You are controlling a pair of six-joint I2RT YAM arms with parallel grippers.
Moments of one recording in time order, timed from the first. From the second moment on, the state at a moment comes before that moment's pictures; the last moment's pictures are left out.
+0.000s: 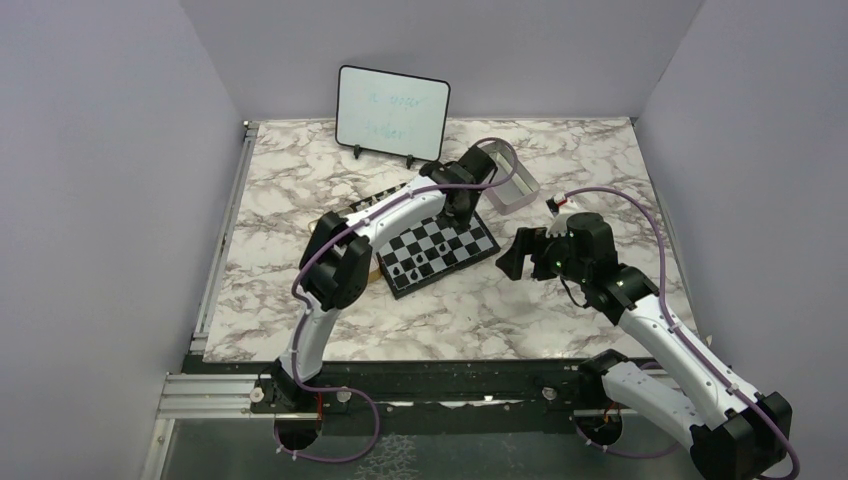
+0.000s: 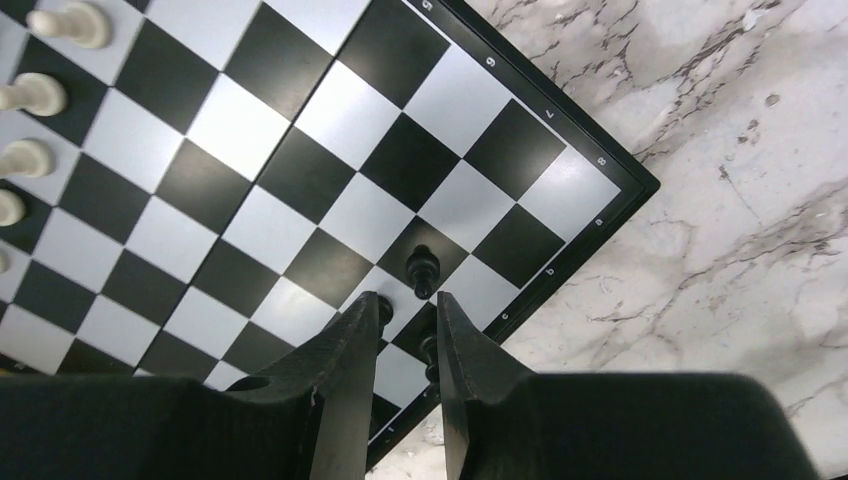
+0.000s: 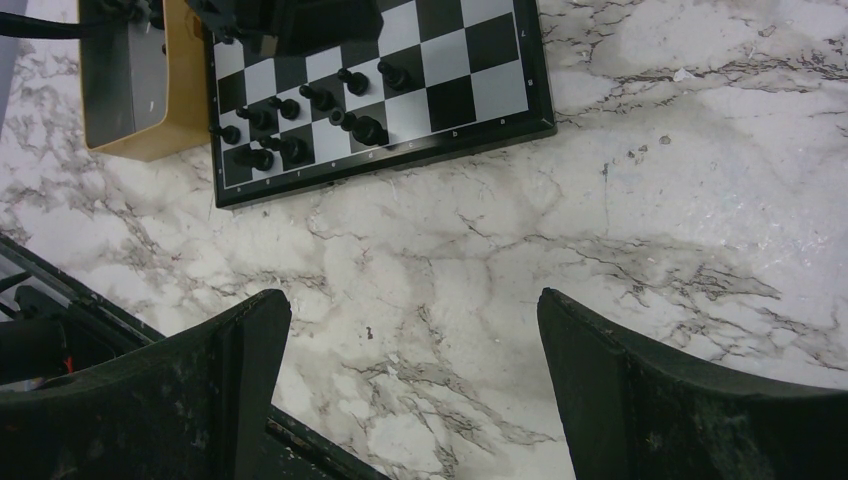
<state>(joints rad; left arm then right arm) -0.77 2.16 1.91 -0.86 -0.11 -0.31 0.43 0.87 0.68 -0.39 -0.17 0.37</state>
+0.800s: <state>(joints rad) -0.49 1.75 1.45 -0.81 -0.23 -0.34 0.43 0.88 0.68 -0.39 -0.17 0.37</state>
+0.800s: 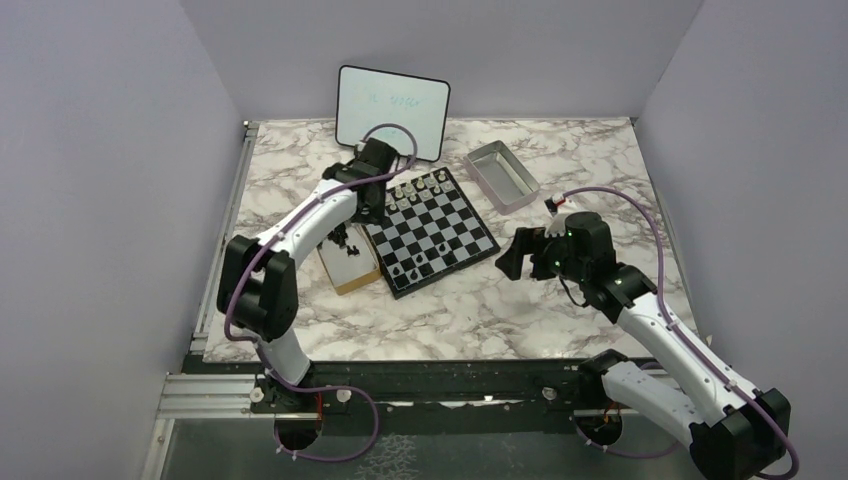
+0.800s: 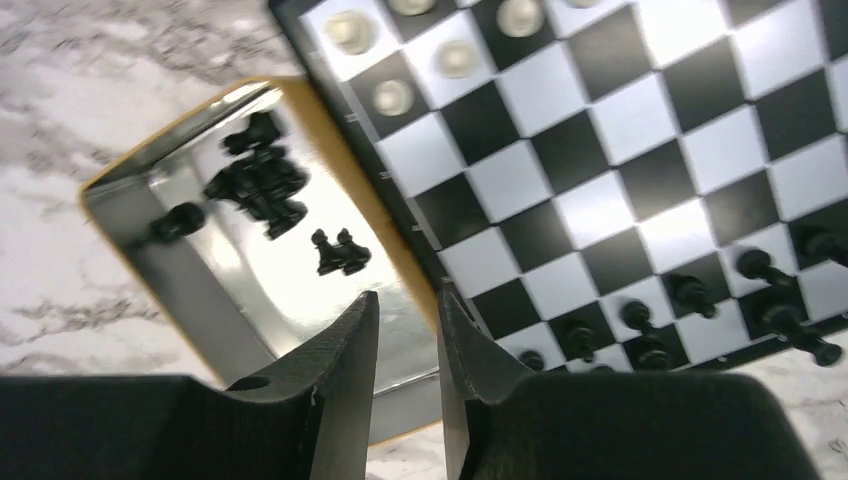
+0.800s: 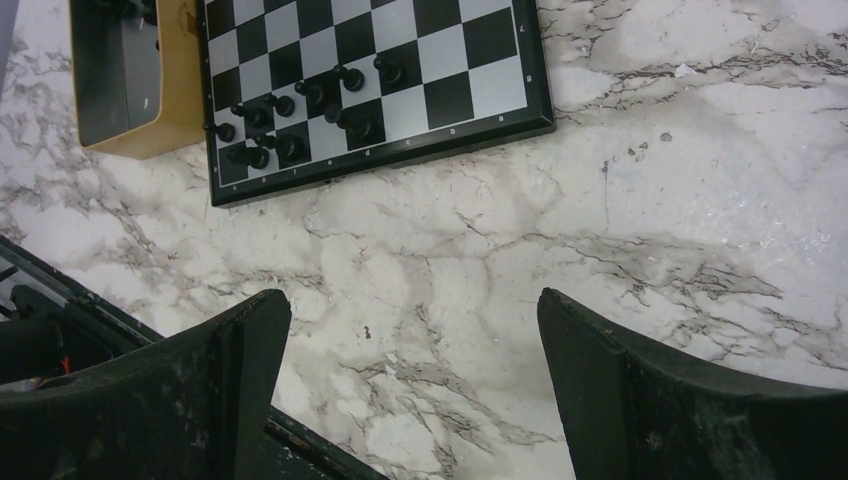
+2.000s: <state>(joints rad) -0.18 1.81 1.23 -0.62 -0.11 -0.31 0.43 0.90 0.68 -0.38 -0.17 0.37</state>
